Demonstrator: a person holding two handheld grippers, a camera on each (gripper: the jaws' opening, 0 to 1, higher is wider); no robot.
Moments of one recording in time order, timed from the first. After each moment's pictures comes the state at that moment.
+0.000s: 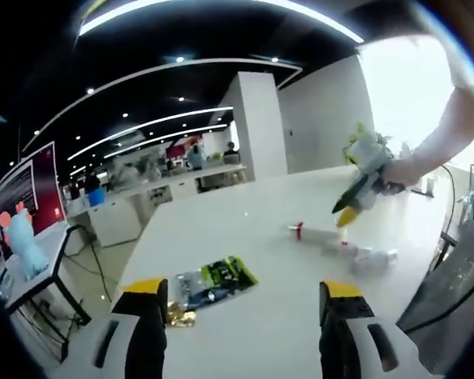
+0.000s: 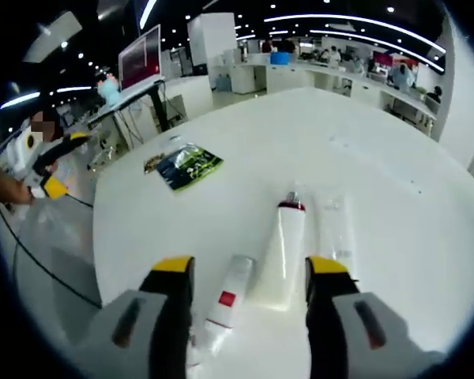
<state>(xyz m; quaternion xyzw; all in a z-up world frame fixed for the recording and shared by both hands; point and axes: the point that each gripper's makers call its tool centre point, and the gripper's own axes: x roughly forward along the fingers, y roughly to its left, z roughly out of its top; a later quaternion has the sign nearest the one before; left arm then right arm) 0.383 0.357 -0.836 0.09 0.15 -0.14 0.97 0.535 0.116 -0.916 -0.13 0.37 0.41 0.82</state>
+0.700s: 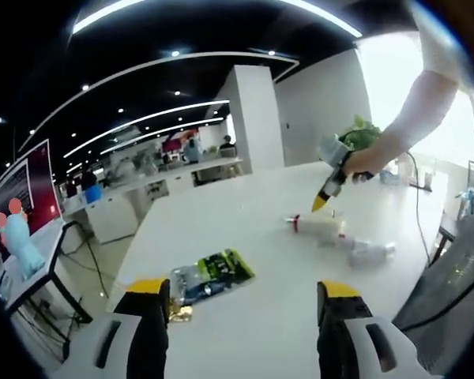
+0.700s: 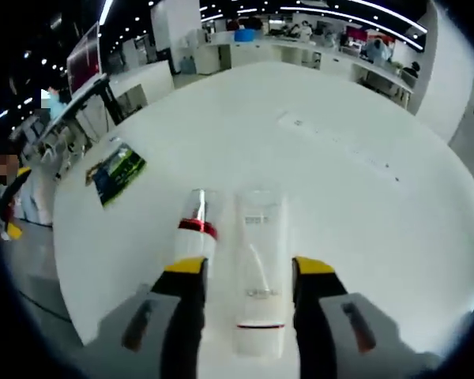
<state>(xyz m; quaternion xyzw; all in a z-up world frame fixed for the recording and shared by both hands) 0.383 0.354 -0.845 0.10 0.17 -0.15 0.97 0.629 0.072 -0.947 -0.13 0.44 0.31 0.83</state>
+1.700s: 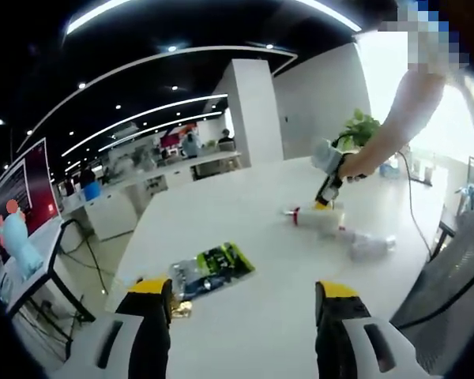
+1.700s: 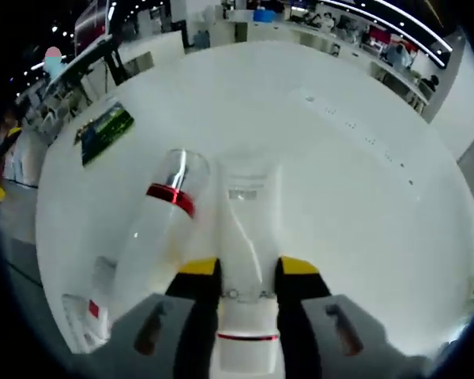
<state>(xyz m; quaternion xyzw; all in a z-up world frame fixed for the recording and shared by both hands) 0.382 0.355 -0.851 0.10 0.18 -0.15 0.97 0.626 0.073 -0.979 -0.22 0.45 0.34 0.79</state>
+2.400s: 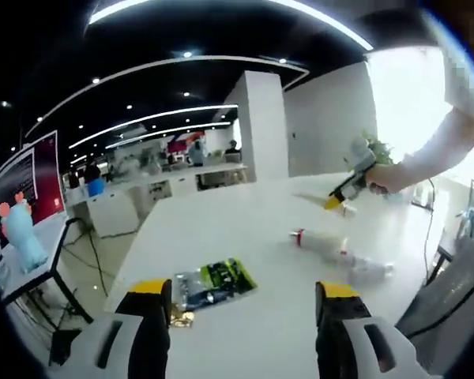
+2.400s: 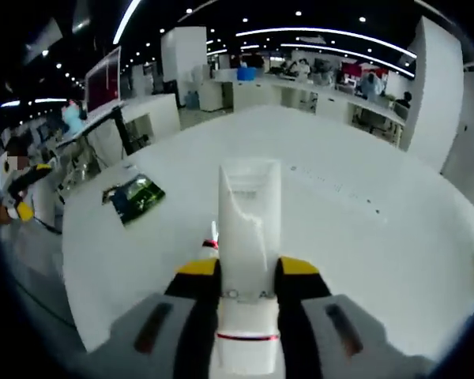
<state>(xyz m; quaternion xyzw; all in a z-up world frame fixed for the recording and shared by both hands) 0.389 0.369 -0.816 0.04 0.14 -0.13 0.98 0.591 0.092 -0.864 -0.11 0.30 0.35 0.88</state>
